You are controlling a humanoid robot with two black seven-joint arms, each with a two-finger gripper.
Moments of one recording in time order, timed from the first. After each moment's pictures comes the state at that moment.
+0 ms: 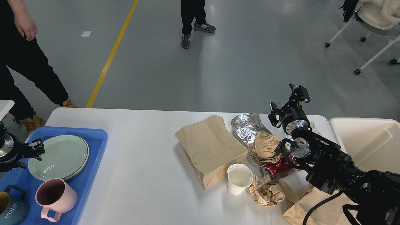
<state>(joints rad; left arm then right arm) -1.11 0.59 0.96 -0.37 0.02 -0.62 0.12 0.79 -0.10 0.36 0.38 0.29 0.08 0.47</state>
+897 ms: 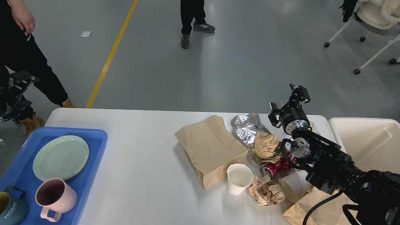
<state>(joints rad) -1.06 0.71 0.42 -0.30 -0.15 -0.45 -0.40 0.79 -0.10 0.36 0.38 0.29 0.08 0.47</state>
